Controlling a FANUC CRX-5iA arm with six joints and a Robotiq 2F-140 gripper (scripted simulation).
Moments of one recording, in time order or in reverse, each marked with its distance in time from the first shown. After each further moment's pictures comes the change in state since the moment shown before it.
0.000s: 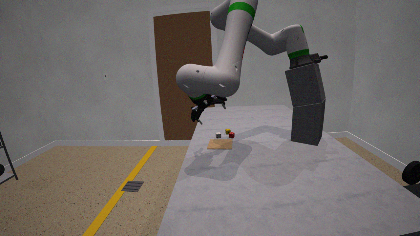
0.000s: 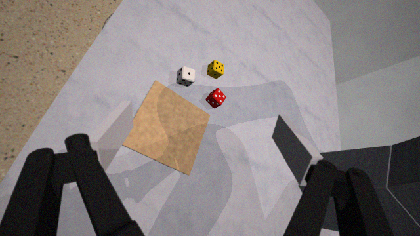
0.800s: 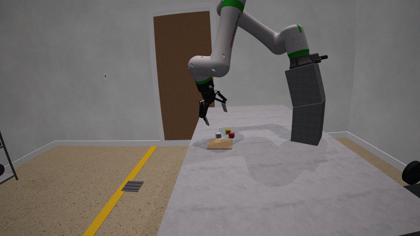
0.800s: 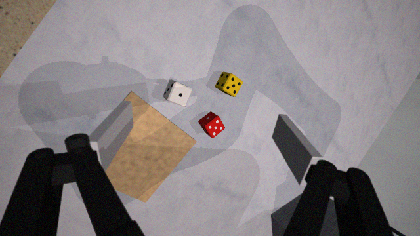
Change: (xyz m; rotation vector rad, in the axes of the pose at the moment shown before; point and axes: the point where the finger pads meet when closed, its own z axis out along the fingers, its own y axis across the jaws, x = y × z) arm 0.051 0.016 0.162 0.247 -0.451 -0.269
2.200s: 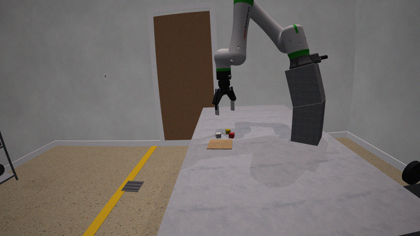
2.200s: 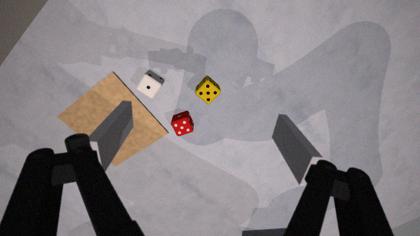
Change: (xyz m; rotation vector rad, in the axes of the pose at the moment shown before) arm 0.029 0.090 0.030 0.426 -0.140 -0.146
